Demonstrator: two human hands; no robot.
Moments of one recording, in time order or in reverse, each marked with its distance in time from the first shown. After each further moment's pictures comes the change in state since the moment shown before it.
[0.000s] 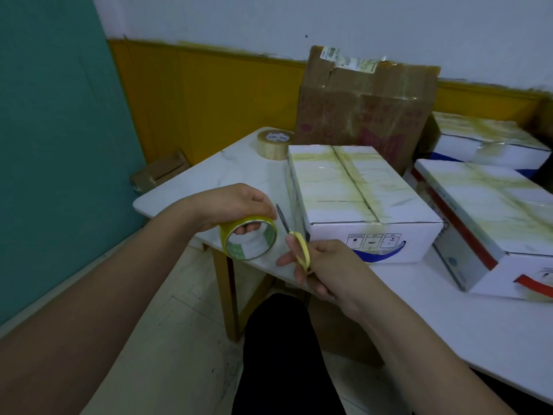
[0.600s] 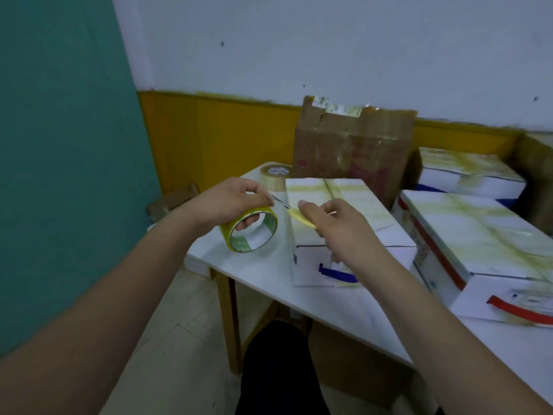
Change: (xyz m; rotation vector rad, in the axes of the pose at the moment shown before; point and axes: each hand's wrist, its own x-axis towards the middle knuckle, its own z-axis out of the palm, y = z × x) left_hand -0.035 0.055 0.002 -0.061 0.322 0.139; right_hand -0.006 -0.060 -0.042 -0.269 0.296 -0.291
